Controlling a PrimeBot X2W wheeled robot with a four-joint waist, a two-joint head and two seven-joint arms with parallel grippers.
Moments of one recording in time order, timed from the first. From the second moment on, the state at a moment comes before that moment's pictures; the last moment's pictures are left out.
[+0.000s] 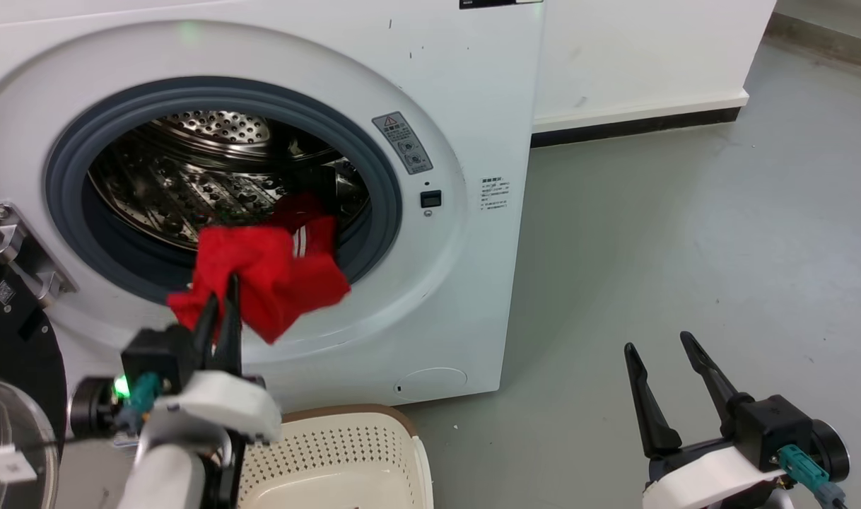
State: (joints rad) left arm -0.21 0.24 -0.14 0.18 -0.26 0.06 -0.16; right arm 0.05 -0.05 0.10 0.01 0.06 0.13 -0.15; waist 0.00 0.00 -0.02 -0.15
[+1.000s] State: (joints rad) left arm 0.20 0.14 -0.25 0.14 -0.38 0.09 0.00; right arm 0.00 -0.05 0.12 -0.01 0.06 0.13 -0.15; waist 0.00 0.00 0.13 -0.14
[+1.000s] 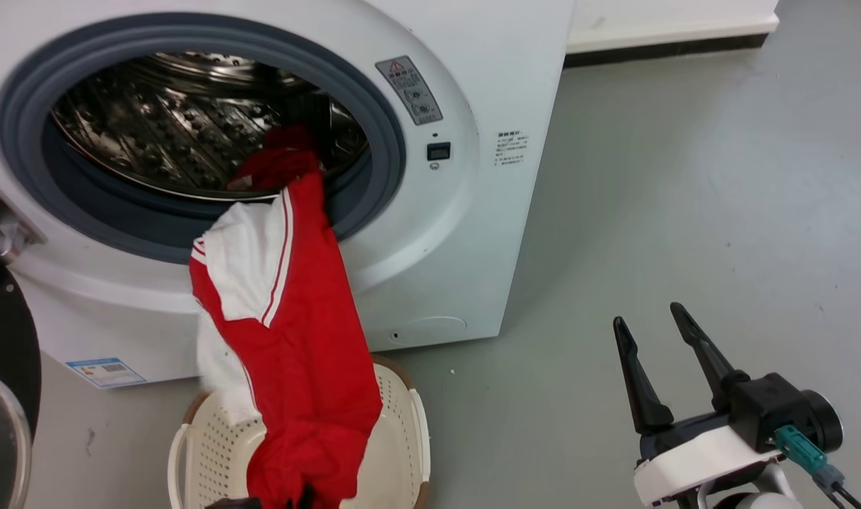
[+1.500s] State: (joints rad) left arm -0.01 0.13 -0.21 0.56 -0.45 0.02 -0.06; right arm -0.09 -0.05 0.14 0.00 0.09 0.13 -0.19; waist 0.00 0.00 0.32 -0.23
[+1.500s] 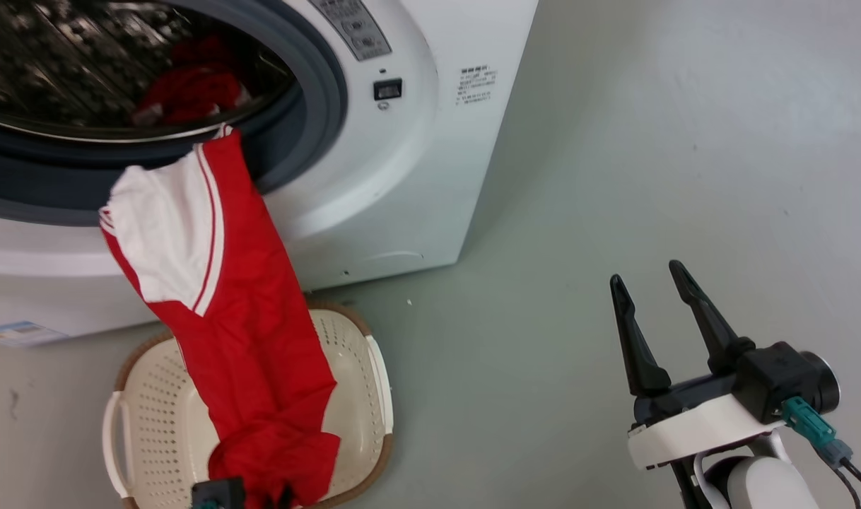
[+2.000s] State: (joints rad) left arm -0.37 0.22 -0.16 0.98 -0.47 -0.02 -0.16; right arm -0.19 -0.05 0.18 0.00 0.12 0.13 -0.24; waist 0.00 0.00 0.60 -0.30
